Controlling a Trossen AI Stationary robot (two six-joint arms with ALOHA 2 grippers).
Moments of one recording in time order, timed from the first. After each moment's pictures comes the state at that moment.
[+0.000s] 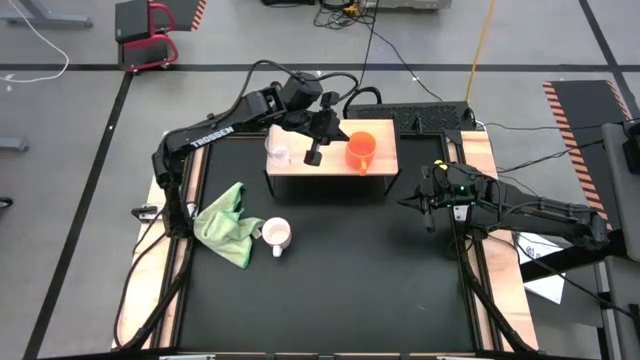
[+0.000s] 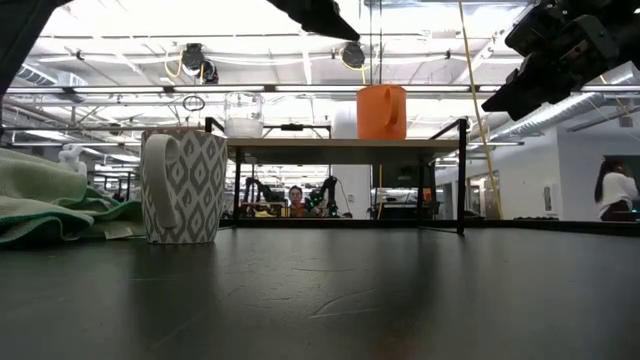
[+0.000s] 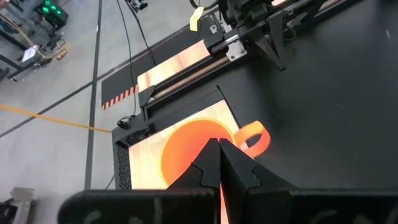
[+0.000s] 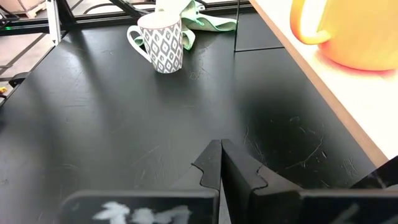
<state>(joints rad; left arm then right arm) 0.40 1.87 2.03 -0.76 0.35 0.73 -0.32 0.47 0.37 -0.34 -0.27 -0.04</state>
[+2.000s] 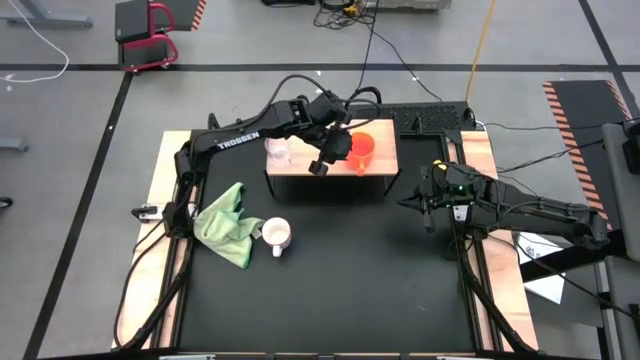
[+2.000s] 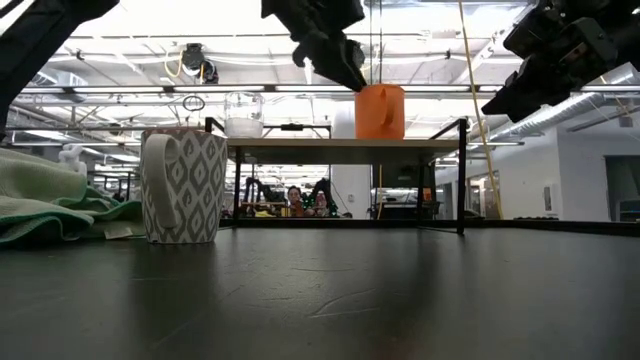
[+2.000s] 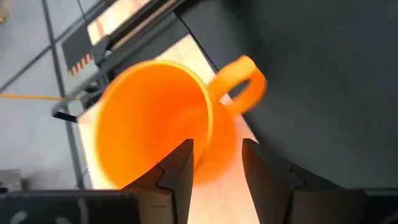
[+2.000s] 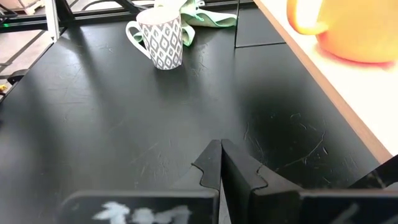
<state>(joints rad) 0.36 2.04 2.12 -0.92 0.23 0.89 -0.32 0.49 0.37 -0.34 -0.27 -0.04</state>
